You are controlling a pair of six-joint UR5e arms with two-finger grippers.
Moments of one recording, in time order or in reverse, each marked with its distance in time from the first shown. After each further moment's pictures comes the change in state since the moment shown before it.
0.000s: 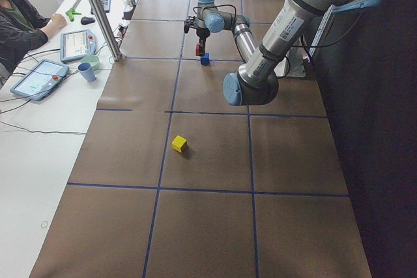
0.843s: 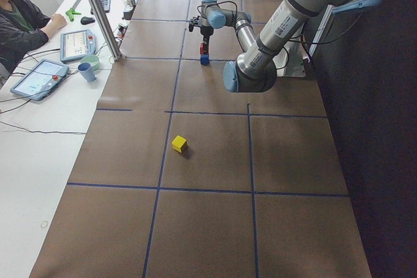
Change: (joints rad) left arm 0.052 -0.078 0.119 -0.007 0.029 -0.023; right arm 0.000 0.000 -0.006 0.000 0.000 0.000
